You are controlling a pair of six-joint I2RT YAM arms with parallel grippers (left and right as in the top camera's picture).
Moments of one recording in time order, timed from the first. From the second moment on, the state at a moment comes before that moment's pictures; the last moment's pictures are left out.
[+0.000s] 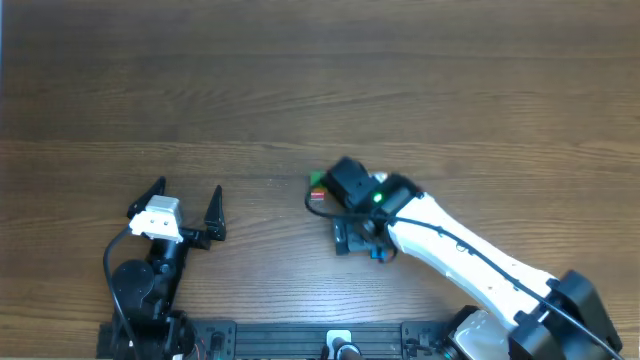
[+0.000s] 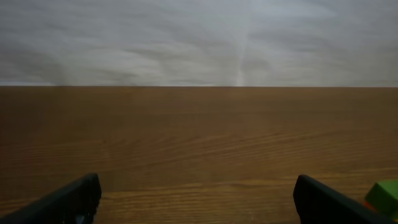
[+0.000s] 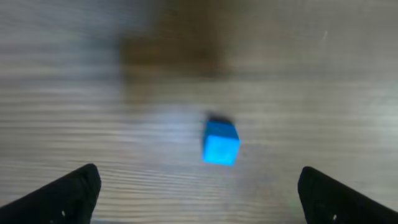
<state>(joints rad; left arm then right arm) -0.06 0.01 0.01 -0.07 0.11 -0.07 0.73 1.46 0.99 -1.06 0.06 0.63</state>
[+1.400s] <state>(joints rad) -0.06 0.01 0.01 -0.07 0.11 -0.07 0.73 1.46 0.68 -0.77 0.03 0.83</state>
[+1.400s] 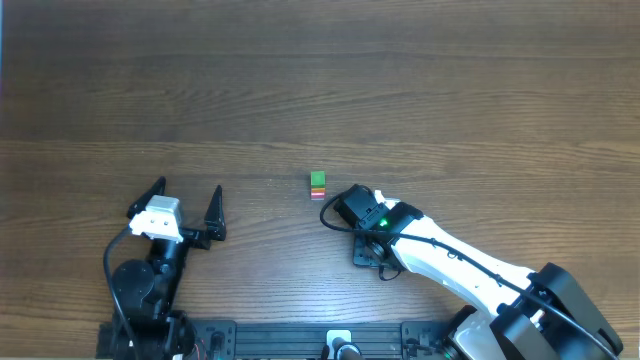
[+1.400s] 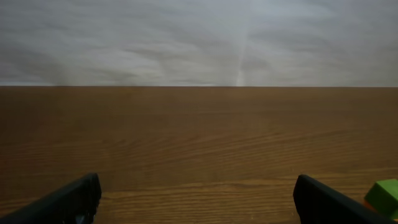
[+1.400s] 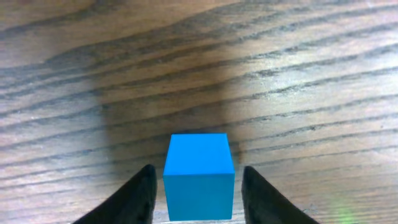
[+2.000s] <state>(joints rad) -0.06 0.01 0.01 -0.07 0.11 -0.07 0.73 1.46 0.68 -0.75 0.03 0.83</state>
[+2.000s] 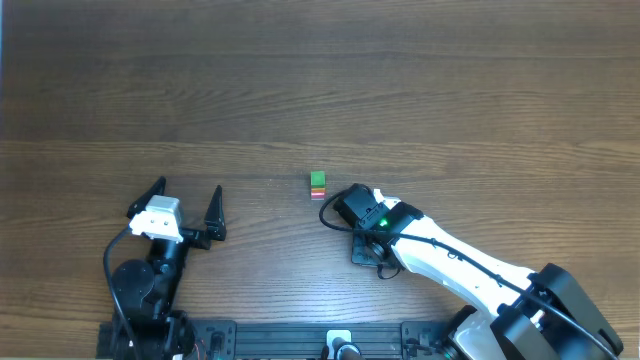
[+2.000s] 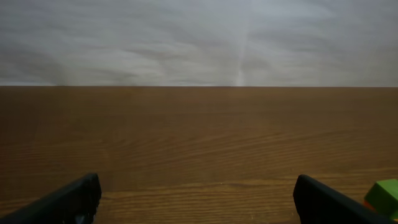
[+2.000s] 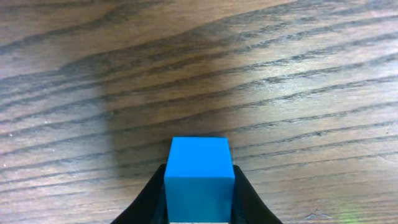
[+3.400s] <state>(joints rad) -0.06 0.01 0.01 -0.07 0.11 -0.07 0.75 1.89 1.67 -1.24 0.09 0.68</state>
